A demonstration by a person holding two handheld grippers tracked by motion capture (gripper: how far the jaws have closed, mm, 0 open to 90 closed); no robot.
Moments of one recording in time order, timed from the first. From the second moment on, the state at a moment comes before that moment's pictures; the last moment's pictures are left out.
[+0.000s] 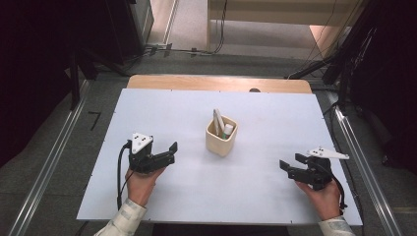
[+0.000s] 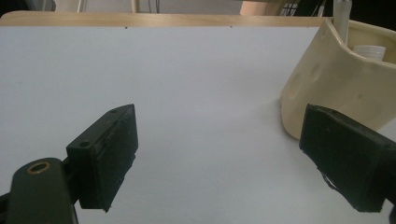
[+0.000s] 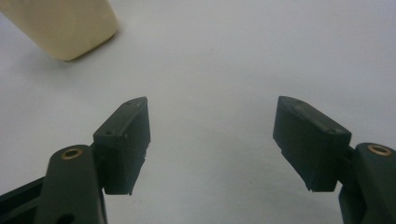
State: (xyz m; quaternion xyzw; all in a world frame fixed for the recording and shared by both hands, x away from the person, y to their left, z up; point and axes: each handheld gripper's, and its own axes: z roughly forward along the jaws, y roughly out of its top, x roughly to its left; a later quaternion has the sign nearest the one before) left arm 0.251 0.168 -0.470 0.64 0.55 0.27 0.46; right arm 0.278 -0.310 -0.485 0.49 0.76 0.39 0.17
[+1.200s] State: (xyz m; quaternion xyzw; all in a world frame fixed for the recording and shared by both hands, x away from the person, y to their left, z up) left arm 0.225 0.214 -0.498 0.64 0.59 0.28 0.41; right arm 0.270 -0.343 -0.487 0.52 0.74 0.38 0.18
